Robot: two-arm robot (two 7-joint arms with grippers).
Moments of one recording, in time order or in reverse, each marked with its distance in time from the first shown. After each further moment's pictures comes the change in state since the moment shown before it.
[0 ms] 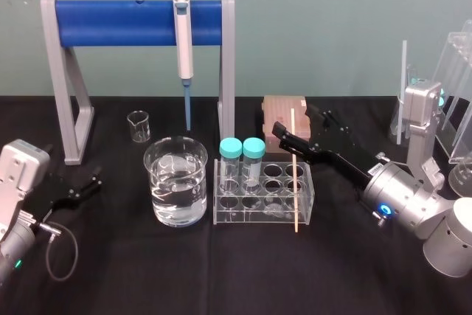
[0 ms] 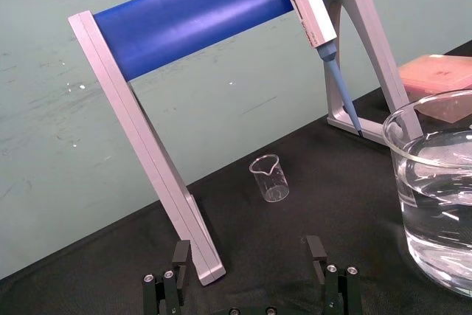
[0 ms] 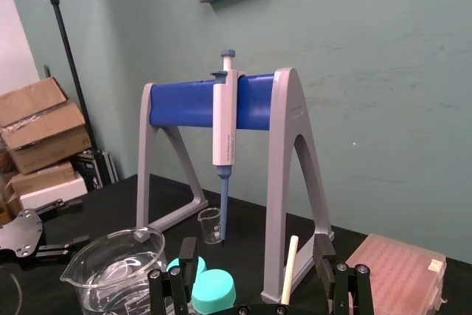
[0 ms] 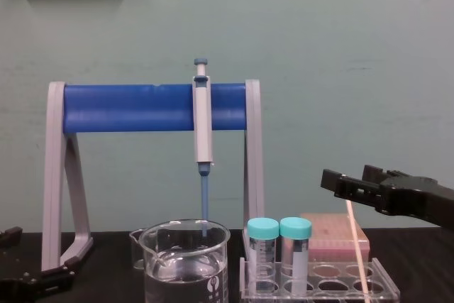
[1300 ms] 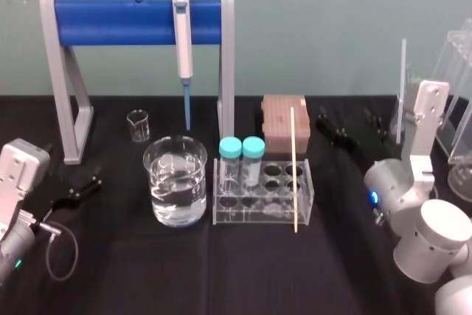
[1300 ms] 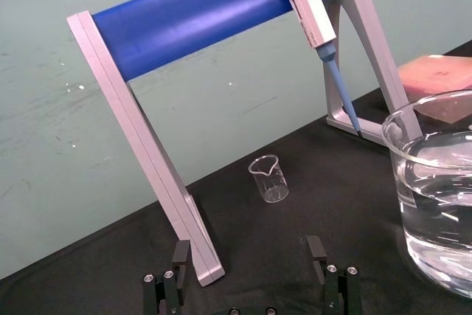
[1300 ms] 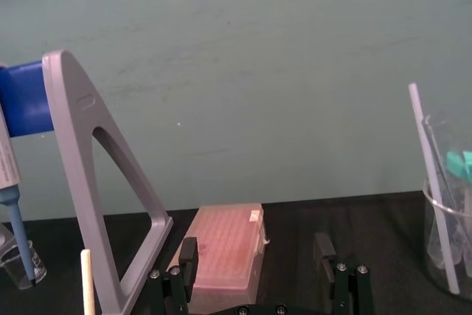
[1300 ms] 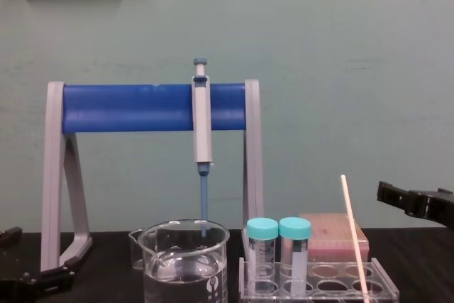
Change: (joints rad) left arm 0.000 0.000 0.000 0.000 0.000 0.000 0.000; right arm -0.049 -0.211 0.158 -0.028 -0.218 0.134 -0.515
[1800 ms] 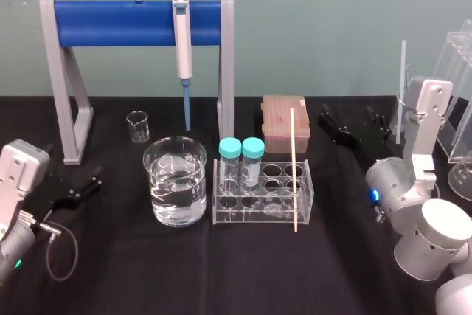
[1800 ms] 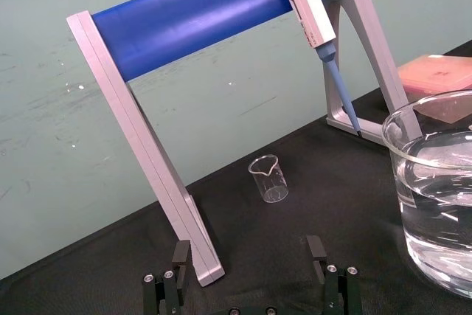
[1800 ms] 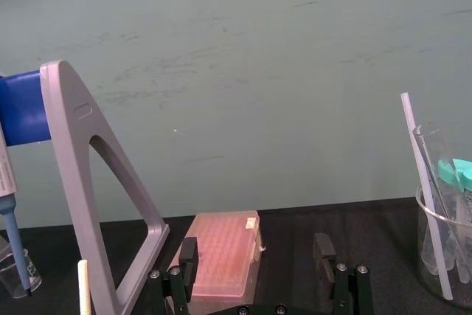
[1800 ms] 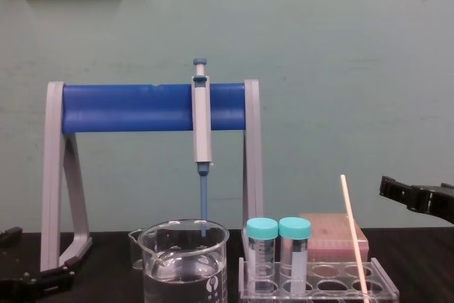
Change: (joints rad) left arm 0.000 0.000 0.000 0.000 0.000 0.000 0.000; right arm 0.000 0.000 0.002 -0.007 -0.003 -0.010 -0.012
